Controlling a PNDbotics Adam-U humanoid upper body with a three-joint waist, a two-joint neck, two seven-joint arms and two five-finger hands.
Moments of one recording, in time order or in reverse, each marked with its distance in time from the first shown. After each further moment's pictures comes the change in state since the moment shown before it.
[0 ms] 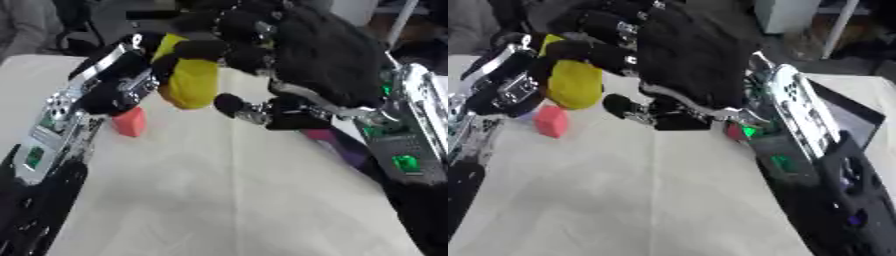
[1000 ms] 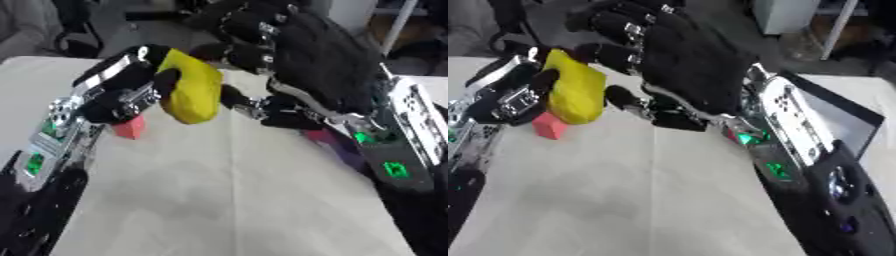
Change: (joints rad) left arm 0.011 0.000 0.000 -0.005 0.012 0.038 -0.048; right arm 0.024 0.000 0.020 0.029 0.068 0.033 -0.076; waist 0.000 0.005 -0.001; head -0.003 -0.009
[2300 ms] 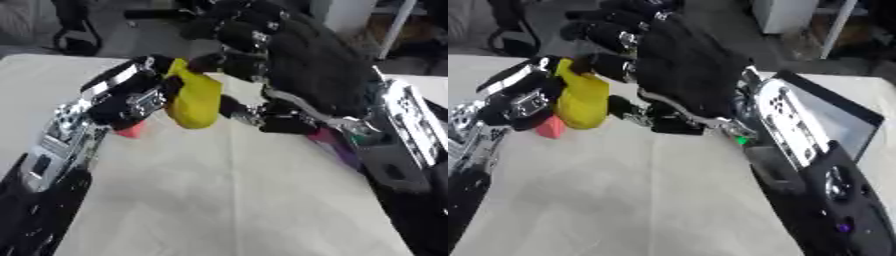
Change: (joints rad) left arm 0.002 -0.011 0.000 0.057 -0.026 0.035 -0.027; right arm -0.001 0.000 0.003 0.001 -0.001 -0.005 0.000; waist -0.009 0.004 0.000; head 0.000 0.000
